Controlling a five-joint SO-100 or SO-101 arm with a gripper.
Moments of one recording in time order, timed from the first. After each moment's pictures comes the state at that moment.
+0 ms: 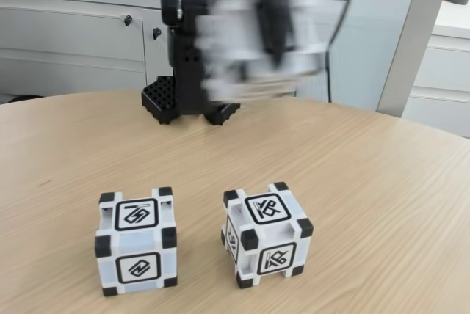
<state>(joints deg) -4.6 129.4 113.3 83.0 -4.9</state>
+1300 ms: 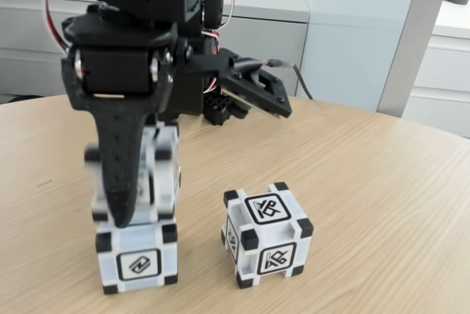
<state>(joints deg) 9.8 102.0 113.3 82.7 -6.1</state>
